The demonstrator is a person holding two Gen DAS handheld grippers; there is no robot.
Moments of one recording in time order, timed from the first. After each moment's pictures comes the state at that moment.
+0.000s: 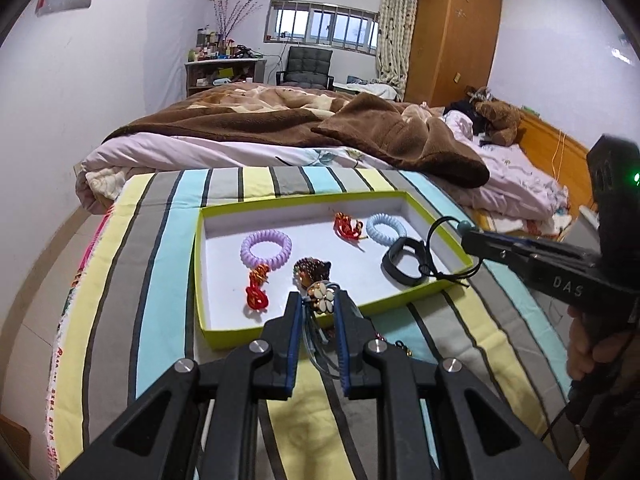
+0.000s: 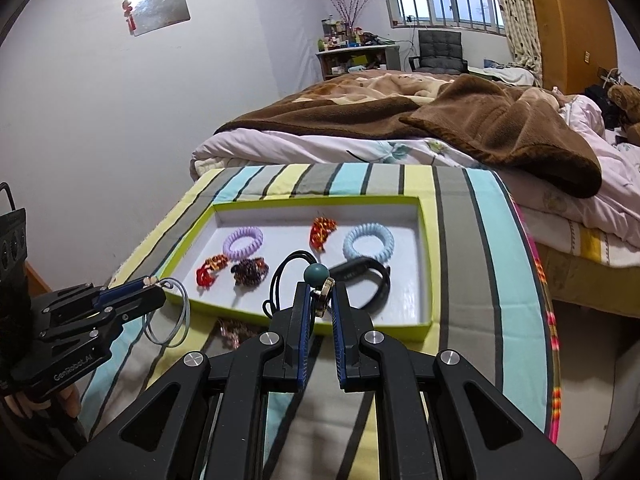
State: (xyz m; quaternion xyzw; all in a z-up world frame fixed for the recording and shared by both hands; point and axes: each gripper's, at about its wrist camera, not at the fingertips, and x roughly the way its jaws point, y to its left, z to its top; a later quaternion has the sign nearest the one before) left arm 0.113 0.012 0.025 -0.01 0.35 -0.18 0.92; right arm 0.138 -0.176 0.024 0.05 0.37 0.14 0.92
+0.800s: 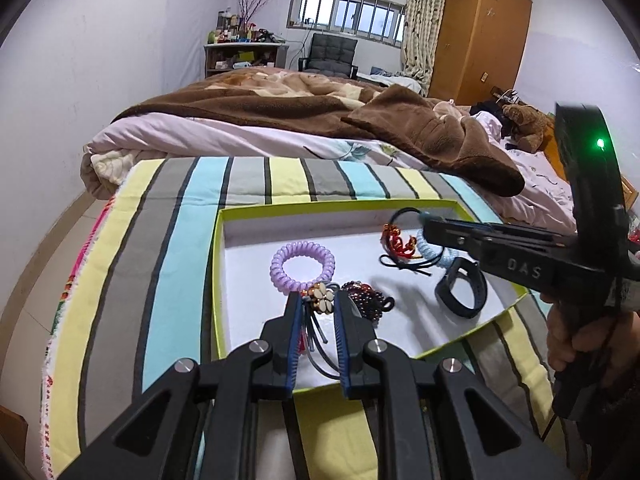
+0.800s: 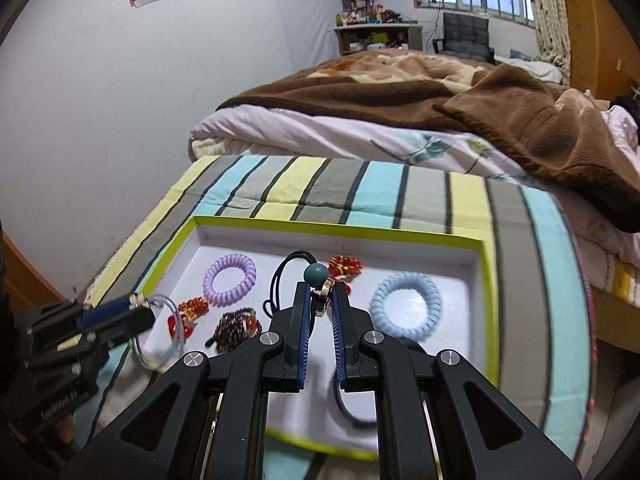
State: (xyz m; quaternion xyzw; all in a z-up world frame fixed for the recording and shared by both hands) left arm 0.170 0.020 0.000 -0.02 0.38 -0.14 0.91; right arm 0.240 -0.134 -0.005 0.02 0.41 0.17 0.89
